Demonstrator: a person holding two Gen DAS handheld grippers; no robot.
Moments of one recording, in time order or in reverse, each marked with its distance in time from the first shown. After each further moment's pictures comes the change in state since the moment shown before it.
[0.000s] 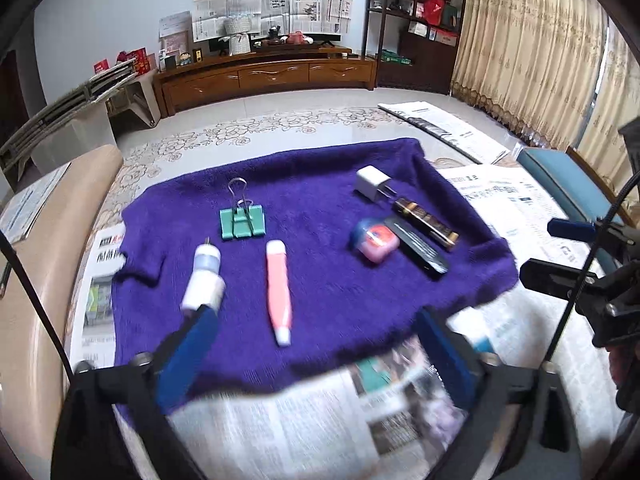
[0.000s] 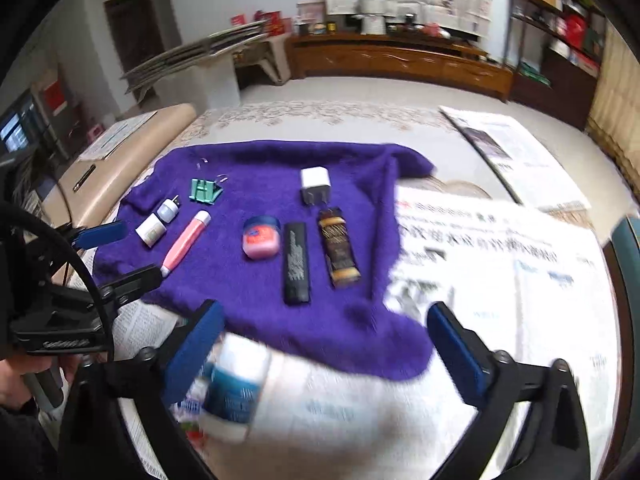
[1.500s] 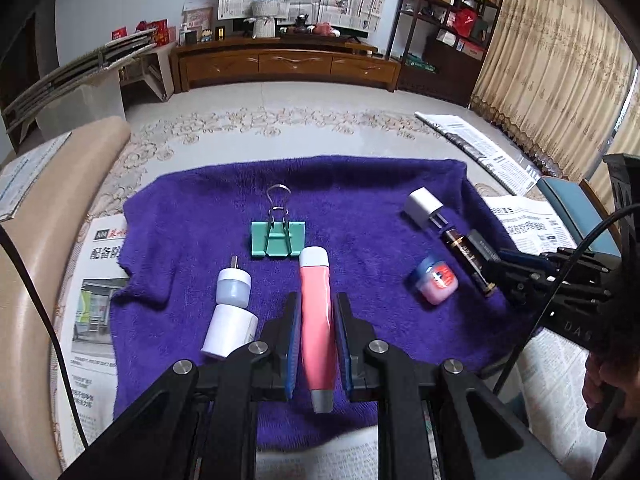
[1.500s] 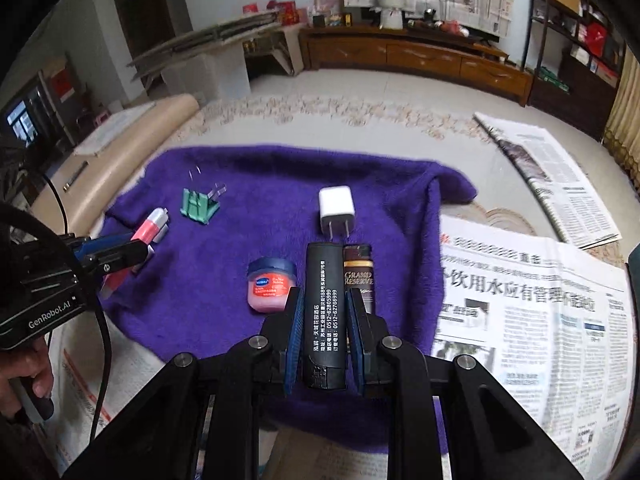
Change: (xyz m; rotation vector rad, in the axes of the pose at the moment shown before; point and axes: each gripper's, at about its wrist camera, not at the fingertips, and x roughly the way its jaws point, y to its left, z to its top) left arm 0.049 0.045 0.029 -0.113 0.038 -0.015; right arm 0.067 0.018 0.042 -0.063 0.049 0.033
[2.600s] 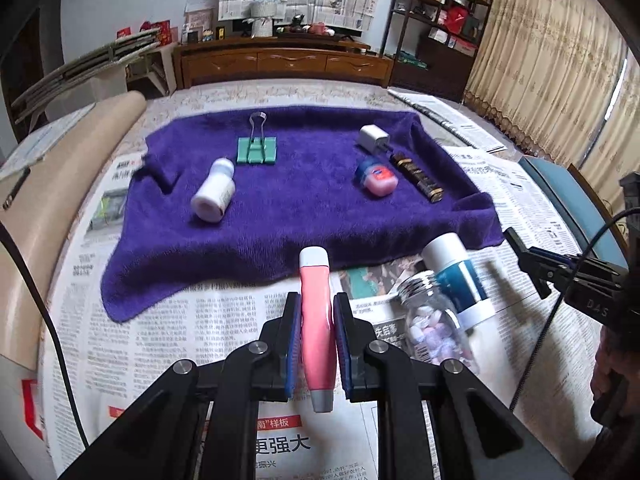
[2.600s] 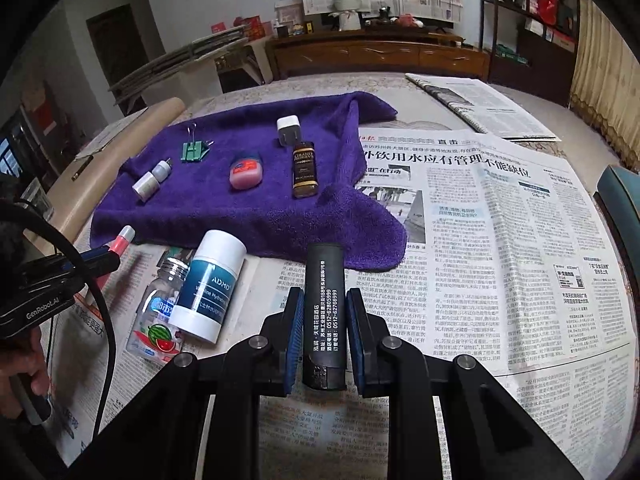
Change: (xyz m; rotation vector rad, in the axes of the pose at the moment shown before) left arm -0.066 -0.034 -0.093 0.009 -0.017 0.002; right arm -0.074 -0.028 -0.124 0.135 -0.067 -0.040
